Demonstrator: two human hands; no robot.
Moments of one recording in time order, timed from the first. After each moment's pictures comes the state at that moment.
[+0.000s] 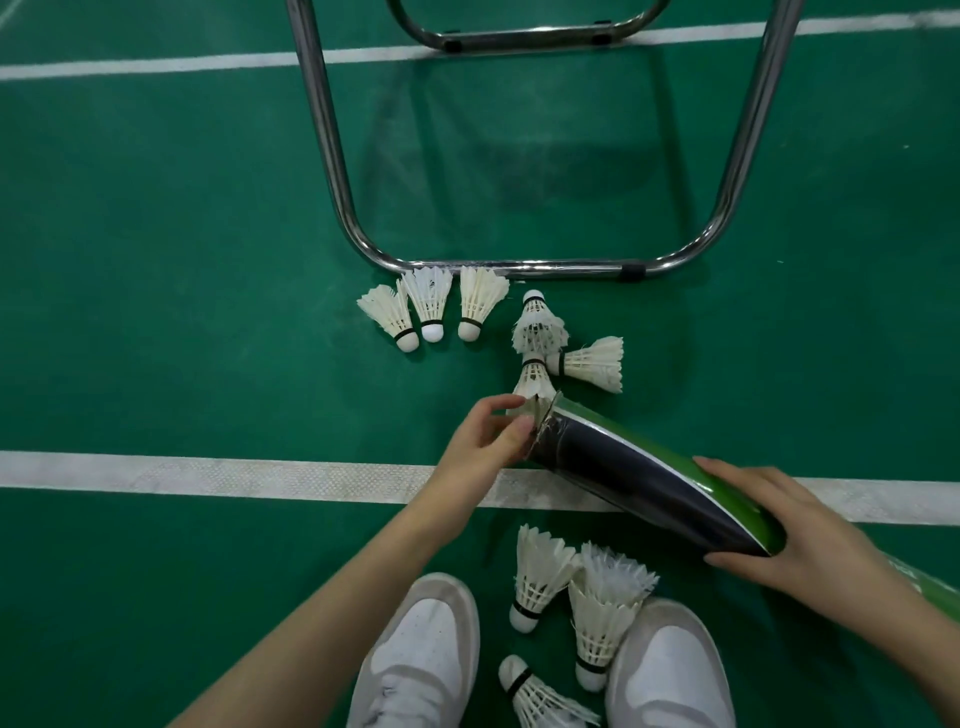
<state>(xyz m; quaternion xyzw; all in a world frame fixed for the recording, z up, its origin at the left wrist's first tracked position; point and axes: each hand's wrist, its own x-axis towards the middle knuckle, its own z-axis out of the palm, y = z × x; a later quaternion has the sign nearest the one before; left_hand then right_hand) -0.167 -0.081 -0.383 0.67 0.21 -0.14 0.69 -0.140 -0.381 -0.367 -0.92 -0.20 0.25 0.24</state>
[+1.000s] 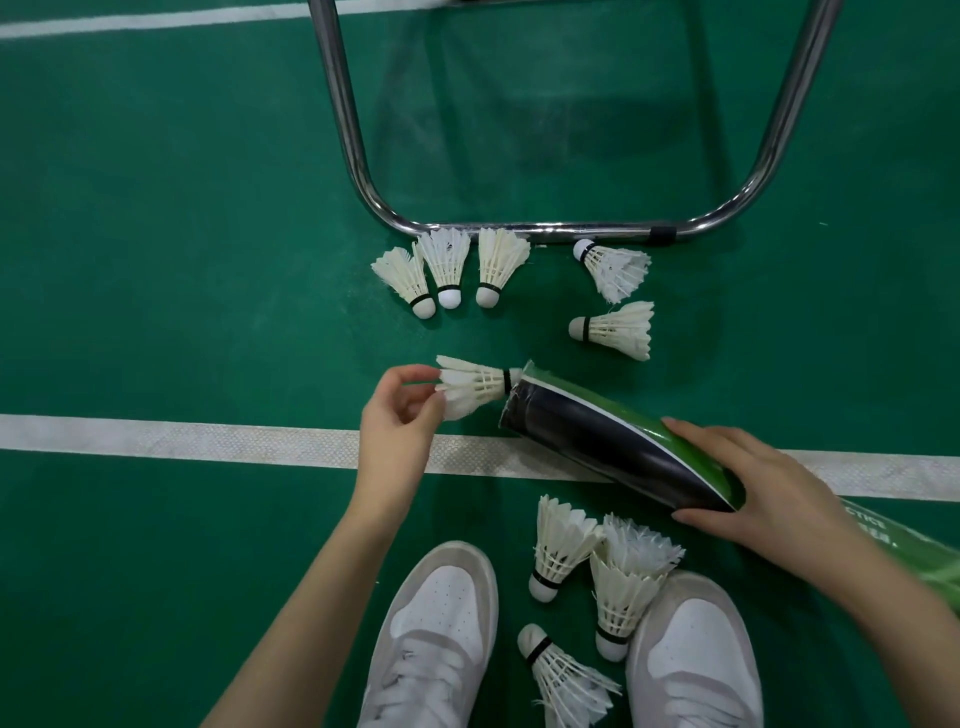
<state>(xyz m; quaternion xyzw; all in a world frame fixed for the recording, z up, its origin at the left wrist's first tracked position) -0.199 -0.034 -0.375 0.70 0.32 0.07 0.64 -0.138 -0.340 -0.382 -0.93 -0.22 0.24 0.18</state>
